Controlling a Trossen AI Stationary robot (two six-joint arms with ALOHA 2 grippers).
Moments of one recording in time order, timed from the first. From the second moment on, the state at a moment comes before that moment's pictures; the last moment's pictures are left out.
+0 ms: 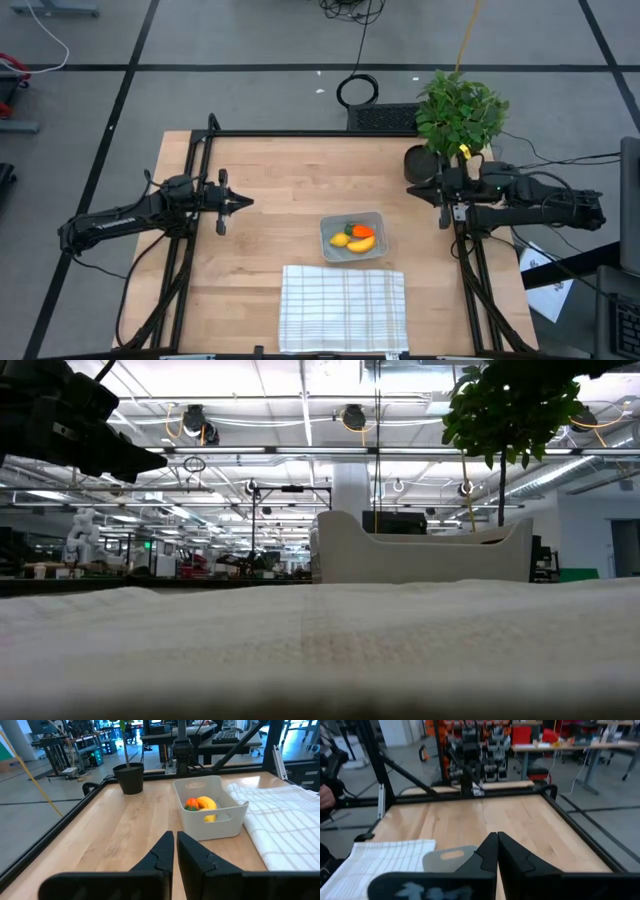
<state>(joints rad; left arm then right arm) 0.31 0.20 0.12 -0.07 0.26 0.15 -0.07 0.44 0.60 -0.33 0.01 0.05</state>
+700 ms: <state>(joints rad) 0.31 0.20 0.12 -0.07 0.26 0.15 -0.07 0.25 0.35 -0.08 -0.03 0.02</state>
